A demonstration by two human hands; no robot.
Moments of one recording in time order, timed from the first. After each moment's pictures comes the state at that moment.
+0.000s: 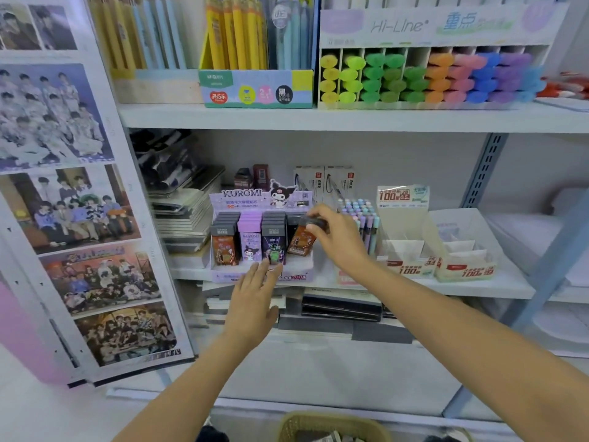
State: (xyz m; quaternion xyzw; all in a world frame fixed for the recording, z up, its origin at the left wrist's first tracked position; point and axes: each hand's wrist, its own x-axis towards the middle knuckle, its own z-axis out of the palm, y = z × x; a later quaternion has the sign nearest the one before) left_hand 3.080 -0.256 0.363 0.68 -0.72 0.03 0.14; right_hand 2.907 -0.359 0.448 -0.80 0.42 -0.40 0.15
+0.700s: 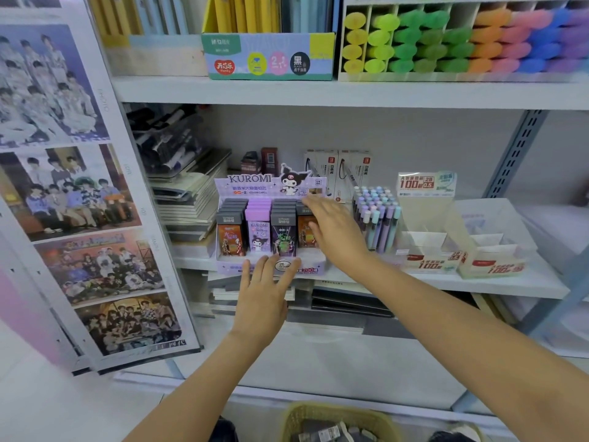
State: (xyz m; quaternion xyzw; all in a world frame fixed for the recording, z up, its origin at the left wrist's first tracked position) left_hand 3.078 -0.266 0.347 0.68 -0.71 0.15 0.11; right_hand 2.935 -0.376 0.427 -0.86 0.42 -0.29 -0.03
